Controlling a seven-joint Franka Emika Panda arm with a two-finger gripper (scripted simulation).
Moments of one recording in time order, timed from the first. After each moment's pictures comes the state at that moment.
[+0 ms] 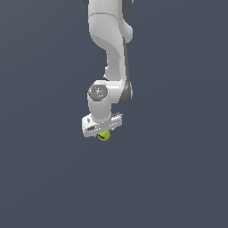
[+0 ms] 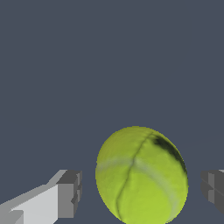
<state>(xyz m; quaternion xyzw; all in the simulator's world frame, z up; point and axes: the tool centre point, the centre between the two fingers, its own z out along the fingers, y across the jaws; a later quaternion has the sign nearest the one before) -0.008 -0.055 0.055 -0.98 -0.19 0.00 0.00</state>
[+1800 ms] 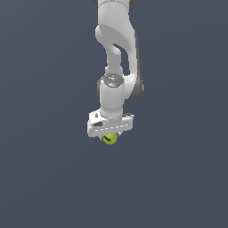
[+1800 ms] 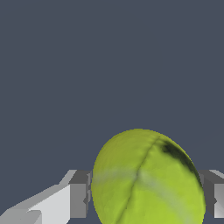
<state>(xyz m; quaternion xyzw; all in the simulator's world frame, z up) 0.044 -0.018 0.110 -0.99 -0.14 -0.09 -0.04</state>
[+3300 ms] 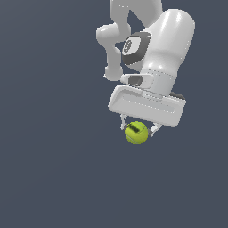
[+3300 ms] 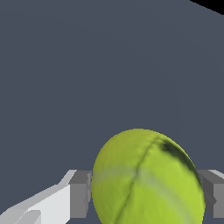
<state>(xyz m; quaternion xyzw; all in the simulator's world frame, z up) 0.128 0.068 0.311 -0.95 0.01 -0.29 -0.14</state>
